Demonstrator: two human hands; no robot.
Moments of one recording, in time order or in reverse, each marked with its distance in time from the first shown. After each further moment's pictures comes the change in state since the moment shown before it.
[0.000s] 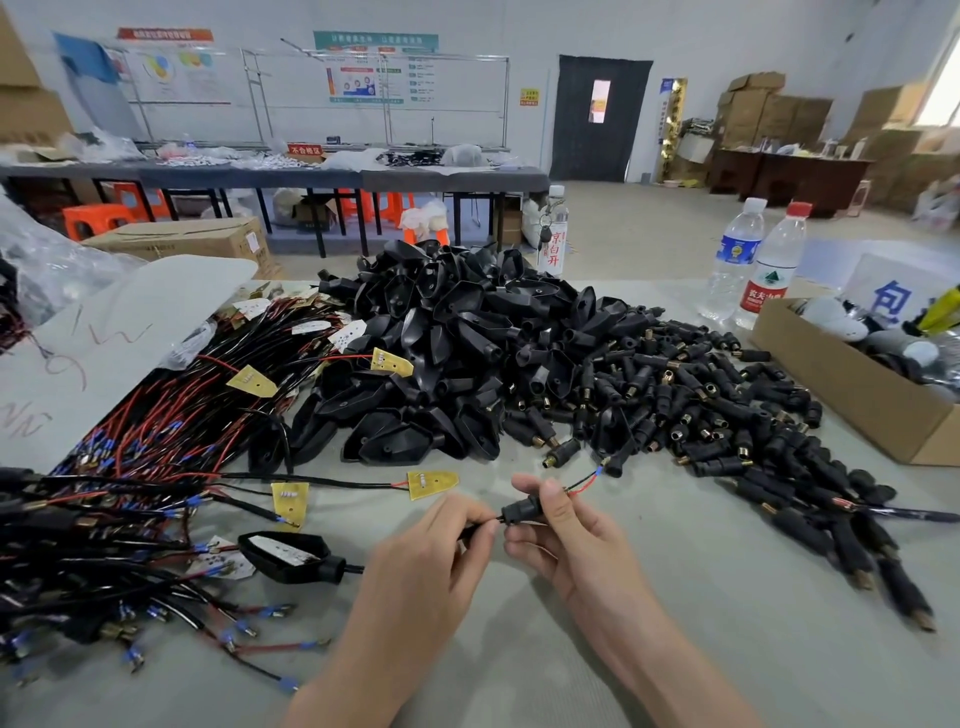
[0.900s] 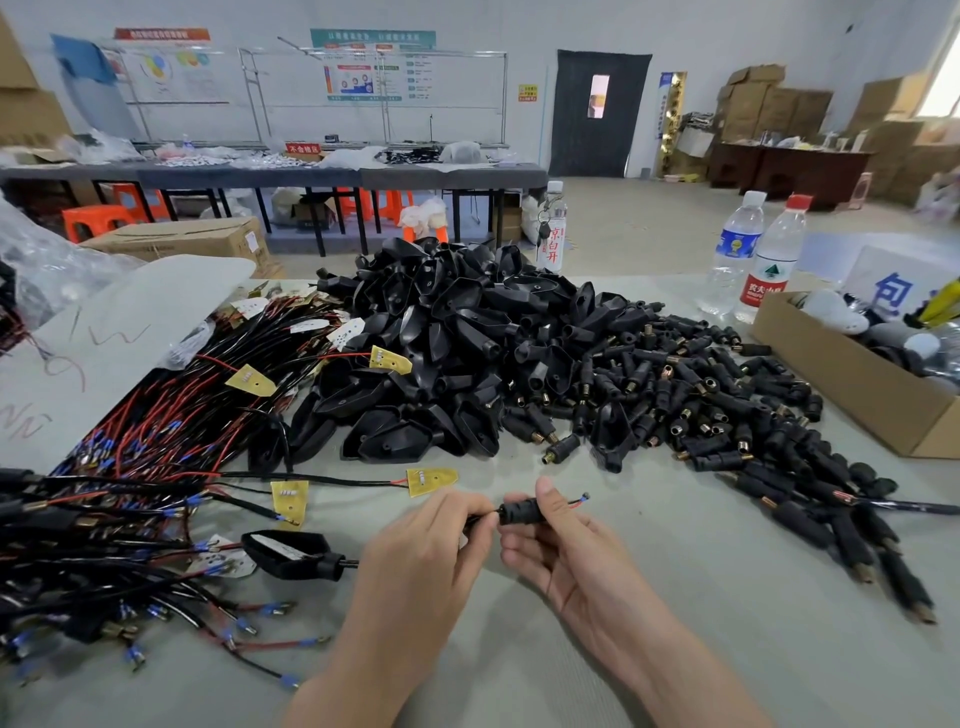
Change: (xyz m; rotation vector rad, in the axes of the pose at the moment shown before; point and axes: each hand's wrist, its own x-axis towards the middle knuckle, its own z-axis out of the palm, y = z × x) left_hand 0.005 0.005 -0.004 0.168 0.092 0.112; right_hand 0.005 0.004 -0.005 0.064 -0.007 0.160
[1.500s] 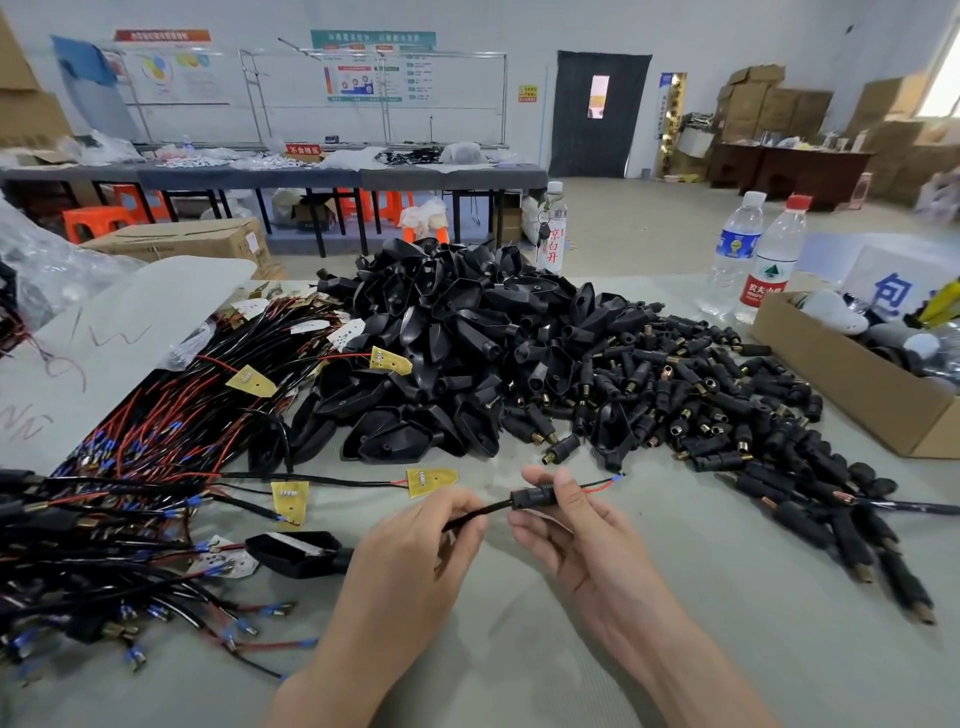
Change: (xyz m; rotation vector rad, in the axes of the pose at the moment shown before) left_hand -0.006 -0.014 0.004 -0.143 -0.073 -0.123; right_hand -0.004 -0.009 0.002 0.020 0.002 -0.148
